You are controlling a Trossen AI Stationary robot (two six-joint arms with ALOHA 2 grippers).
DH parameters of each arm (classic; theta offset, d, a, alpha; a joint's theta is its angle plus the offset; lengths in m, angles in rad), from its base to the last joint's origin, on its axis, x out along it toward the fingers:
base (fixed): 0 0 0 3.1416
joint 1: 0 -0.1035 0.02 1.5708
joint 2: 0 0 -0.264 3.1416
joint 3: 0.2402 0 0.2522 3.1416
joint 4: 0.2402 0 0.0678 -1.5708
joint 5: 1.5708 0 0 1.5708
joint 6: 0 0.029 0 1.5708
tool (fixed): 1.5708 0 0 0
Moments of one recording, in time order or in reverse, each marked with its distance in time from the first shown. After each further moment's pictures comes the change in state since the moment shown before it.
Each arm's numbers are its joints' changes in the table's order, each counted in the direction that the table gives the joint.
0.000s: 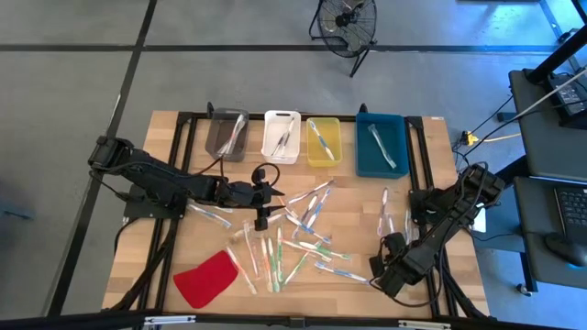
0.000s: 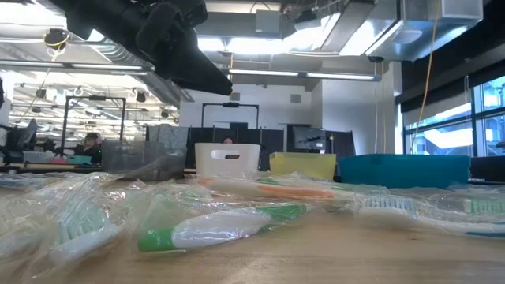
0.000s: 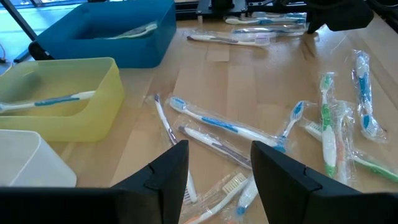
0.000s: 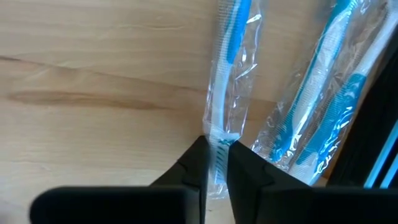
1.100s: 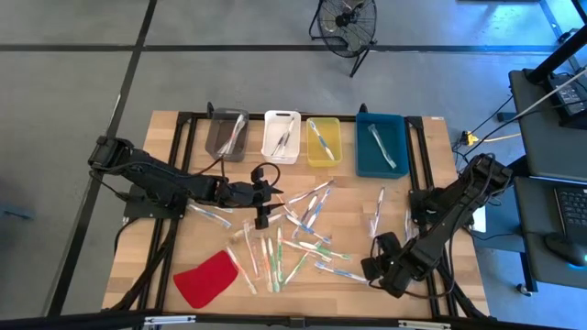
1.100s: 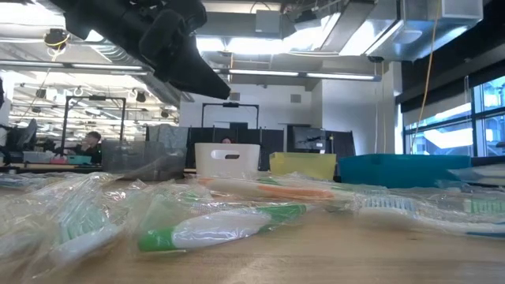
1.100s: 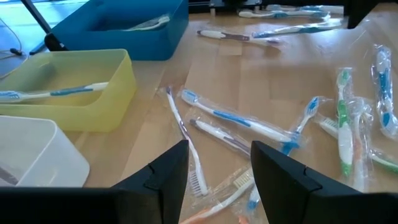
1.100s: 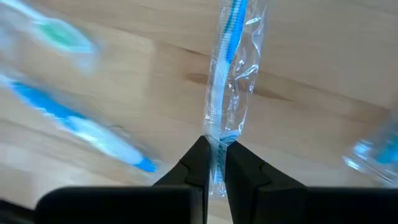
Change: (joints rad) left arm 0.000 0.000 0.000 0.028 -0.046 -0.018; right arm 0.006 -0.137 0.000 -0.152 0.235 -0.061
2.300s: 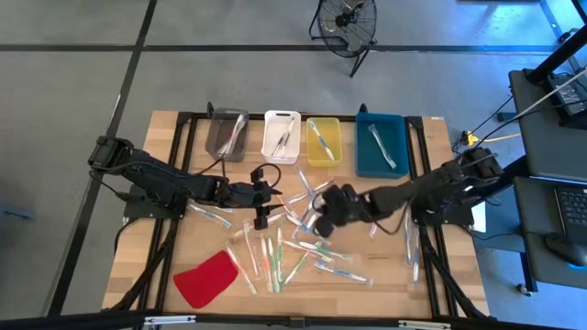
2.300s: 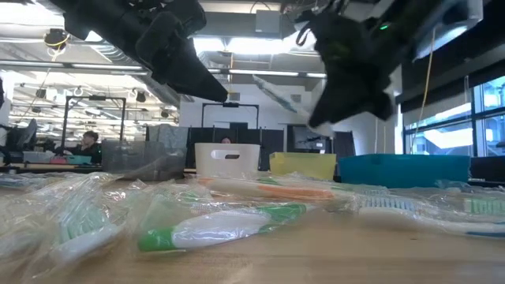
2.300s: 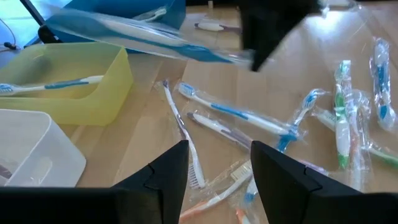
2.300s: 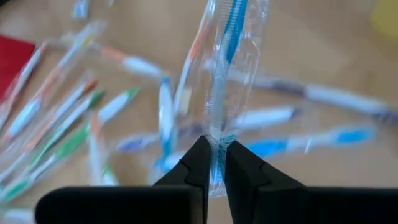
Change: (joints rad) left arm 0.000 0.000 0.000 0.027 0.012 -0.012; right arm 0.624 -0.001 0.001 -0.516 0.293 -1.347
